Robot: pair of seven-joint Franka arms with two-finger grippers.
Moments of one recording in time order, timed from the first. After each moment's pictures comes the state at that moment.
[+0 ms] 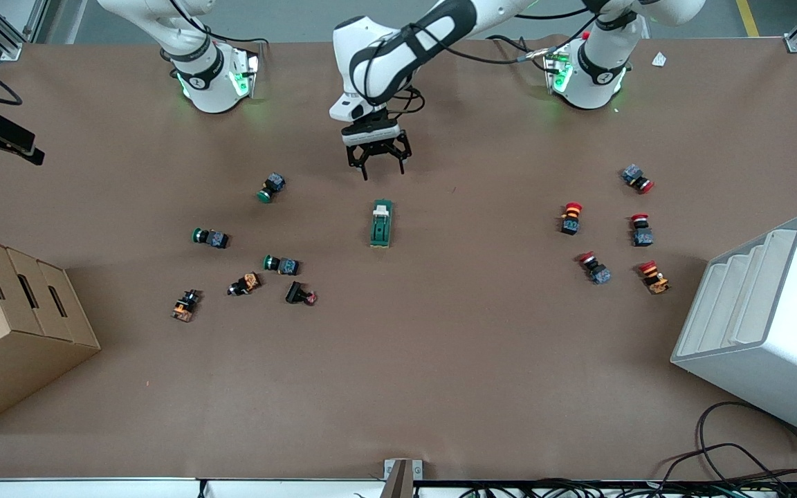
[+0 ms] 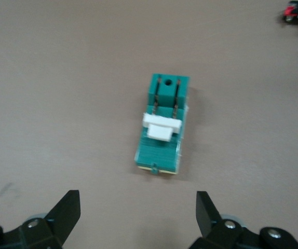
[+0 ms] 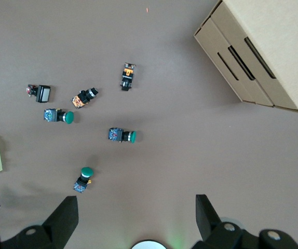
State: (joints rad) left arm -0.73 0.70 -0.62 -1.81 1.21 2.04 -2.11; right arm -0.04 -0.06 -0.05 -1.59 0.02 1.45 -0.03
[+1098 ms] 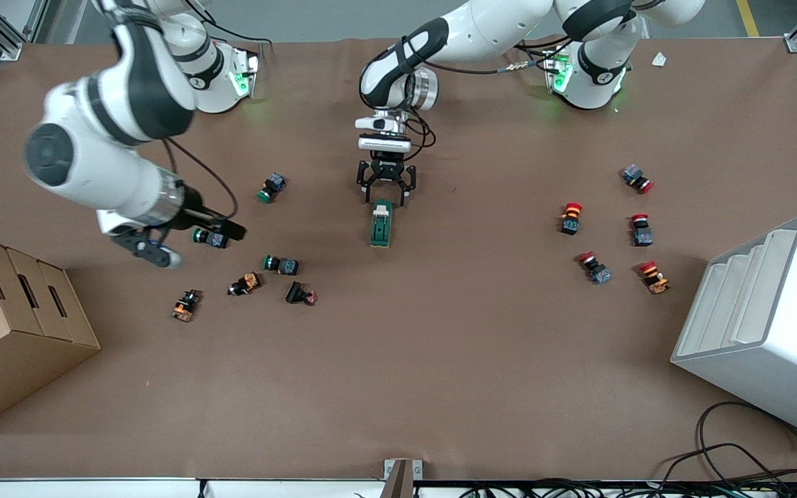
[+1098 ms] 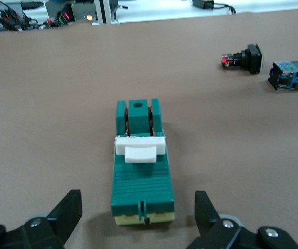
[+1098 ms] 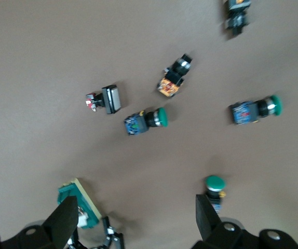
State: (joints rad) left arm -0.75 0.84 -0.55 -1.94 1.94 1.95 -2.47; right arm 0.33 0.13 -0.03 -1.92 0.24 1.98 0.71
